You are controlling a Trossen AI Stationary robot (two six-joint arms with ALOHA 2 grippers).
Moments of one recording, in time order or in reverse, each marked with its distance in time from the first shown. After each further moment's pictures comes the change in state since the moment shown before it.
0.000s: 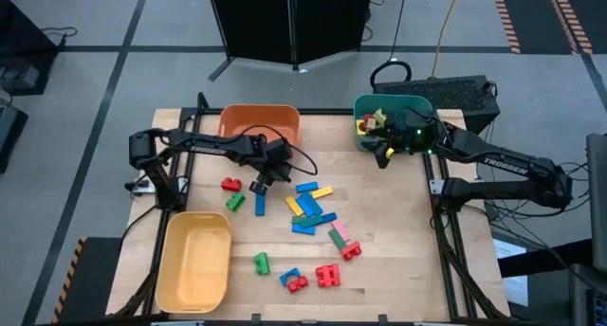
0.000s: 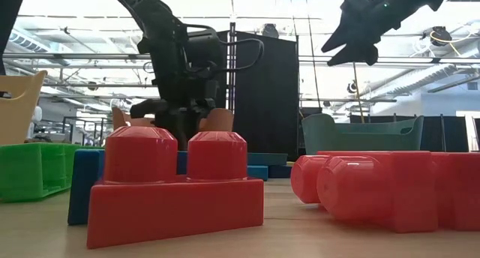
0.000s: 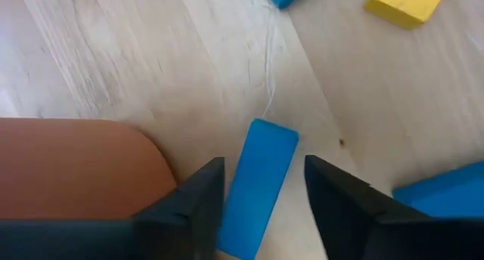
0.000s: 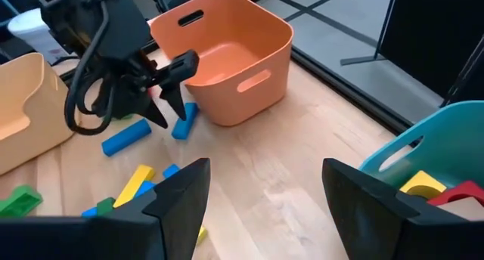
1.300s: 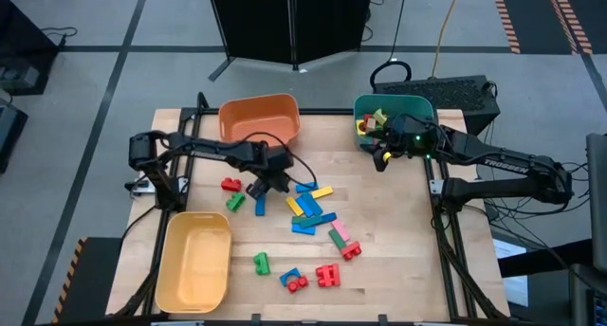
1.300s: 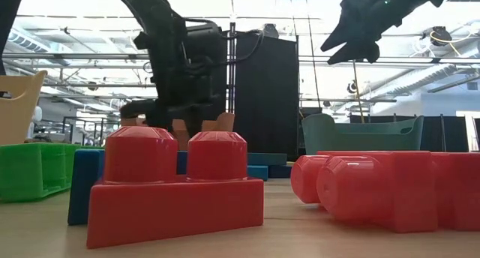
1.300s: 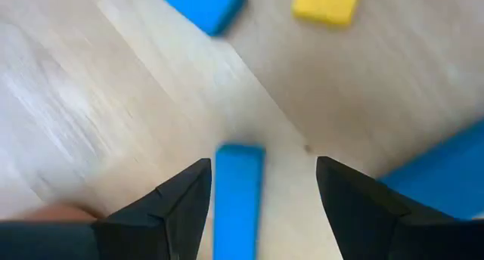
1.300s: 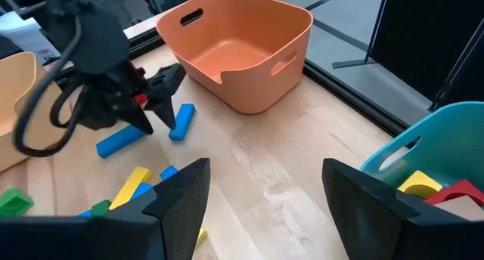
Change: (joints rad) left arm -0.067 -0.001 0.000 -0.014 -0.025 0.172; right arm 0.076 0.001 0.000 0.000 0.097 0.027
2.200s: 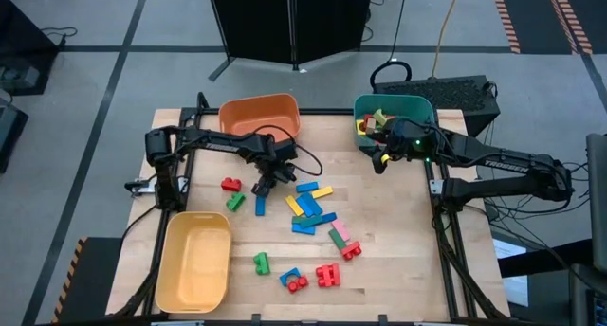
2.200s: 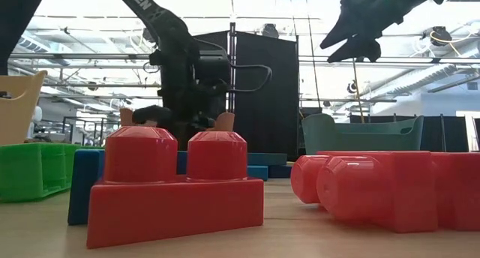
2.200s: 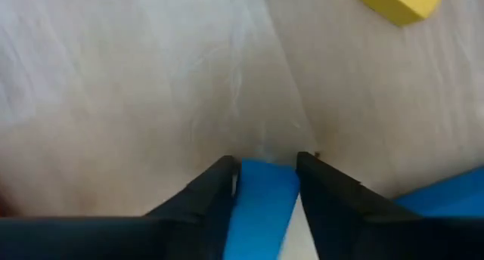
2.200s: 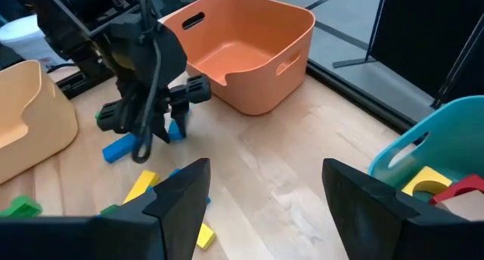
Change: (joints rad) left arm 0.102 0.140 0.084 -0.103 0.128 -0.231; right arm 0.056 0.000 0.000 0.005 0.052 0.056
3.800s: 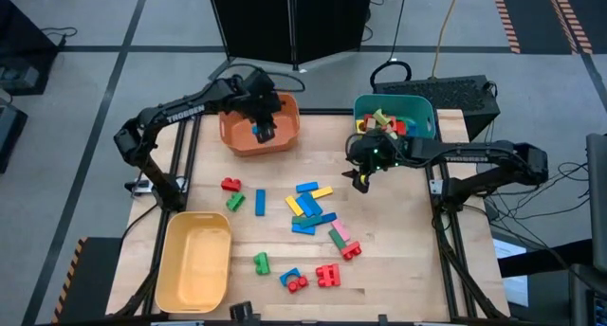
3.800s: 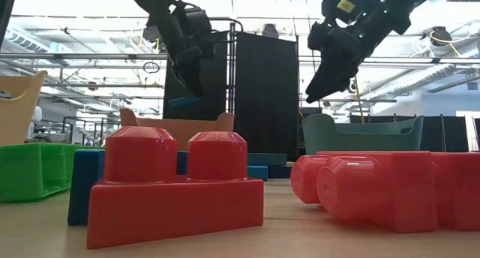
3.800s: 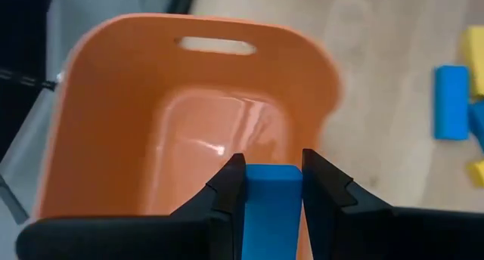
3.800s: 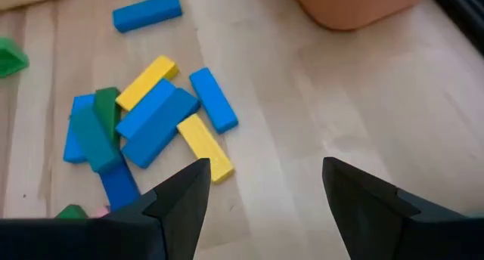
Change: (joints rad) left arm 0.334 -0.220 0.294 -0.161 0.018 -0.346; right arm 0.035 0.357 0.000 0.076 -0.199 -0.264
